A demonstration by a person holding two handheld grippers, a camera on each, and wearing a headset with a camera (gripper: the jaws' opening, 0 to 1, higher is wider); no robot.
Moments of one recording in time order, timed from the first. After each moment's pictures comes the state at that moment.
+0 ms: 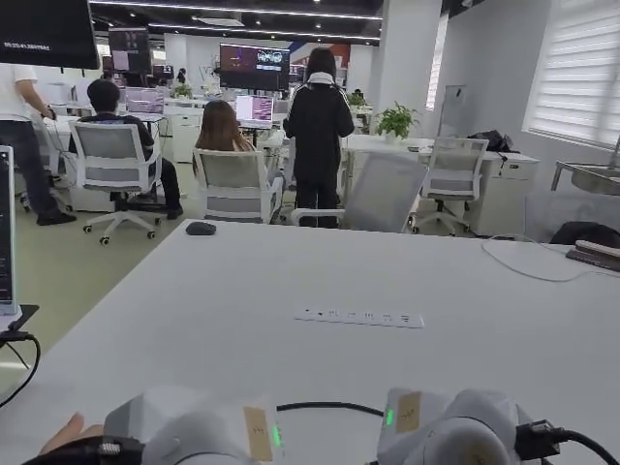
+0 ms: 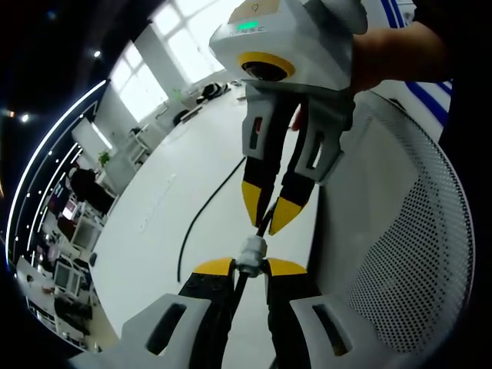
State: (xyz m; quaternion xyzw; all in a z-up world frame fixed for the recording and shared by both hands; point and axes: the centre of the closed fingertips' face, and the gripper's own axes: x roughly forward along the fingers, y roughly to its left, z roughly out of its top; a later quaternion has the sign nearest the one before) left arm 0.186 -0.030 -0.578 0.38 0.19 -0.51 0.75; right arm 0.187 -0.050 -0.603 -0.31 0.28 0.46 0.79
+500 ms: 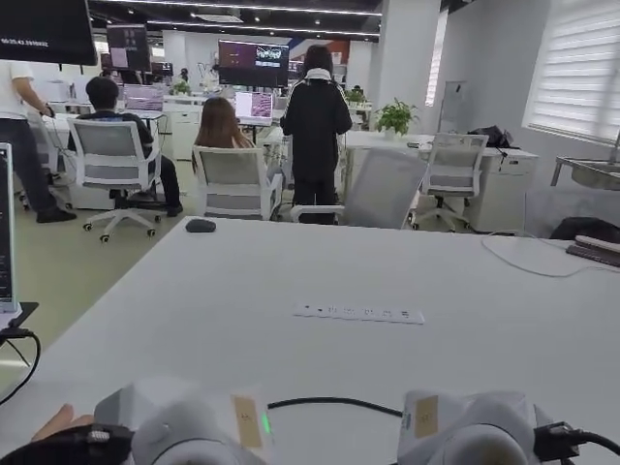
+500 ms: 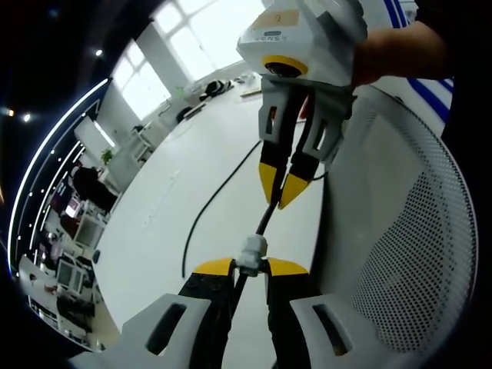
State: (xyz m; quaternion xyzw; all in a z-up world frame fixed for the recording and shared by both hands) left arm 0.194 -0.022 -0.577 0.39 0.19 -0.49 0.75; right arm 0.189 -0.079 -0.611 -0.32 0.29 0.44 0.79
